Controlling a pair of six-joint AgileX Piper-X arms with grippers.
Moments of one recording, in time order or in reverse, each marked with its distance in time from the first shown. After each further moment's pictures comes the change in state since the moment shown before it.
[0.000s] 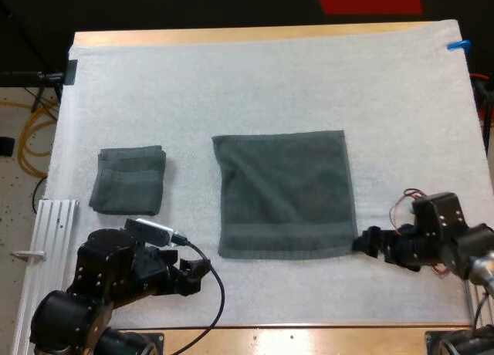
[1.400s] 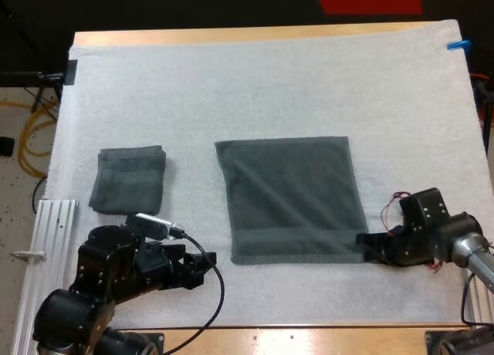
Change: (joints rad) left arm 0.000 0.008 0.021 -0.083 0.054 -0.062; right arm 0.000 0.193 -0.001 -0.035 0.054 -0.095
